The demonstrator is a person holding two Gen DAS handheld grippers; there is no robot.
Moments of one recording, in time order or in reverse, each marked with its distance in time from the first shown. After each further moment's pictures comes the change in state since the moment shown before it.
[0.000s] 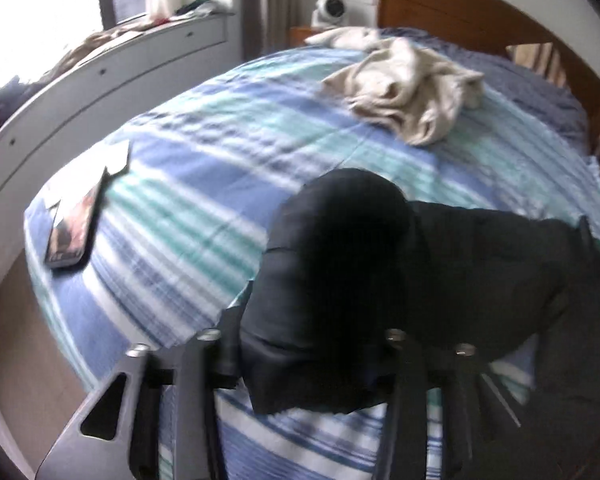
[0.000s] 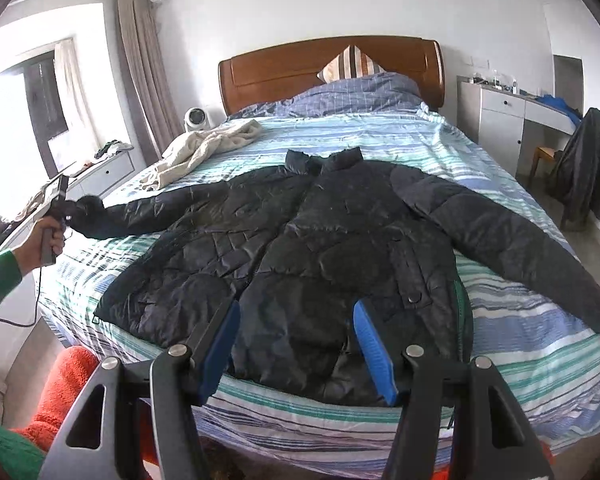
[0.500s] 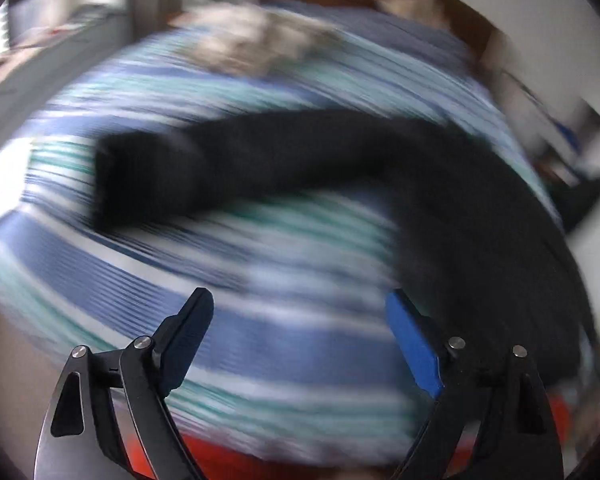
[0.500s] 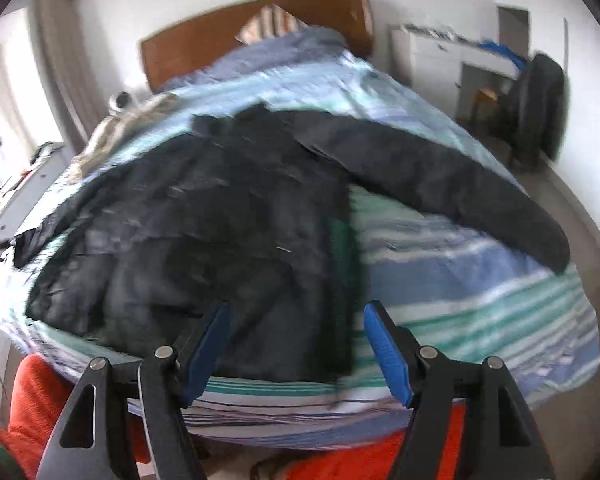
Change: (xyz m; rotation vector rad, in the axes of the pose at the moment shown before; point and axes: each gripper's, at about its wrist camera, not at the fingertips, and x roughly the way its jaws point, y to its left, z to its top) left arm -0.101 -0.090 -0.132 0.289 0.131 -0.449; right arm 0.029 -0.117 -0.025 0.201 0.182 -0.194
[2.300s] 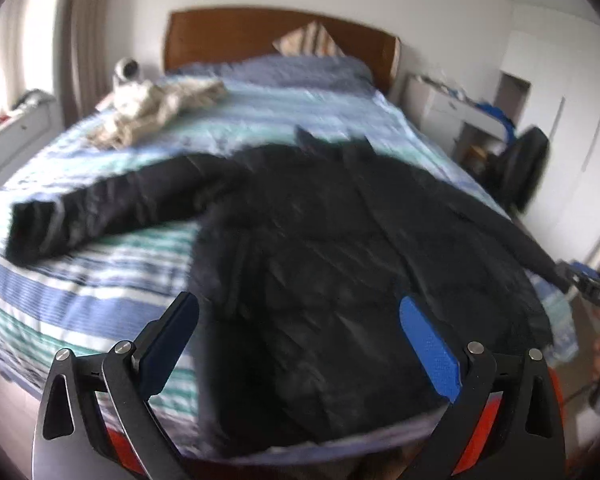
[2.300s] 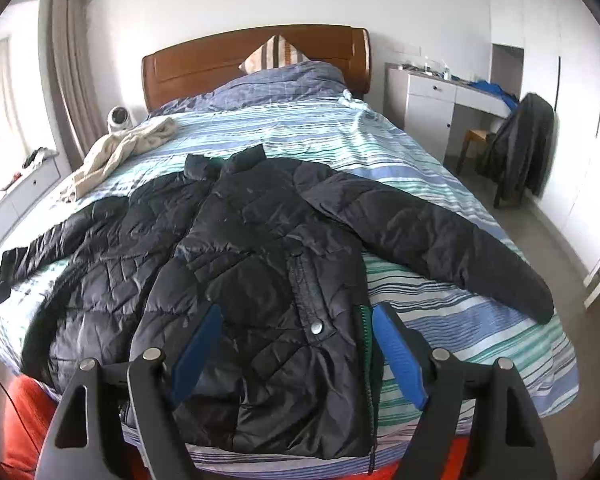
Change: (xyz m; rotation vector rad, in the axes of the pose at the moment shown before) left arm -0.046 -0.160 -0.065 0.210 -0.228 -0.060; right arm -0.042 0.066 0.031 -0.123 -0.167 -0.067
